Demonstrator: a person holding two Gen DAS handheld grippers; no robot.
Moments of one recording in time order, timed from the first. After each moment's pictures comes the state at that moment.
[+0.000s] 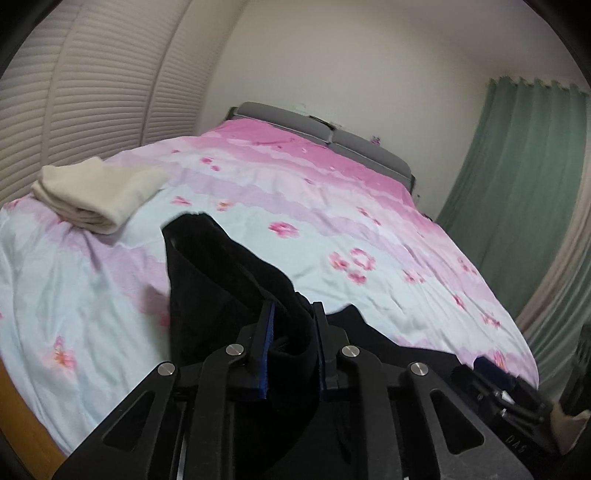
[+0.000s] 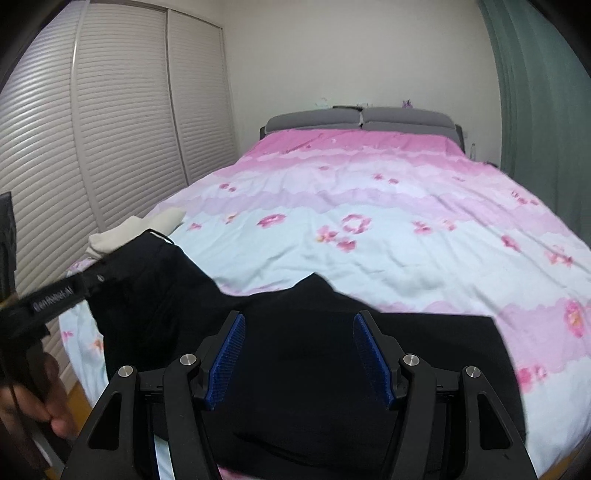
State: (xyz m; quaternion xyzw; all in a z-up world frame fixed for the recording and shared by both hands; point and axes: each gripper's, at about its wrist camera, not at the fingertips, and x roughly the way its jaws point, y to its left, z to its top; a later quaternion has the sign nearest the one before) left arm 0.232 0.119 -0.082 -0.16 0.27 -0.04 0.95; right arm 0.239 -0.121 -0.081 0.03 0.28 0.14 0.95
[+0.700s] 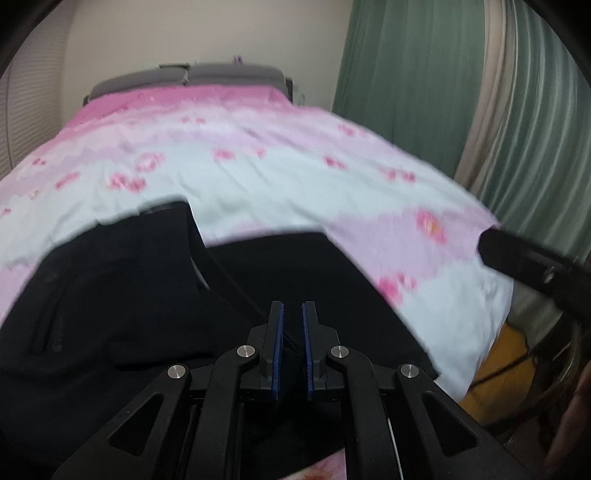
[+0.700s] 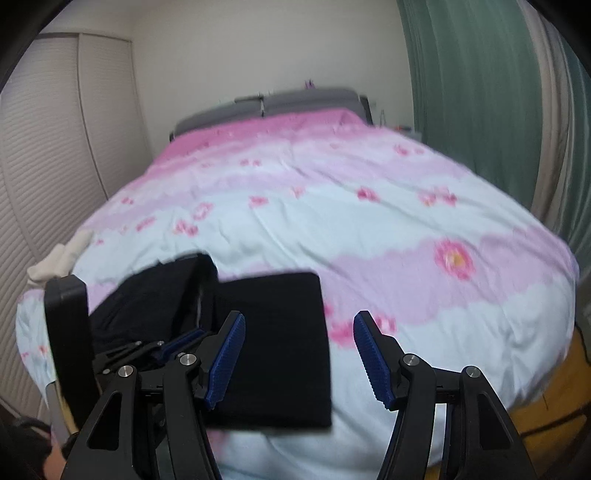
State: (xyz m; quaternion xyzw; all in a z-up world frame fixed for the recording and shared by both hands) left arm 0.242 -0.179 -0.168 0.01 0.36 -0.23 0.90; right arm 0.207 -0.330 -0.106 0.08 0.33 0.00 0.94
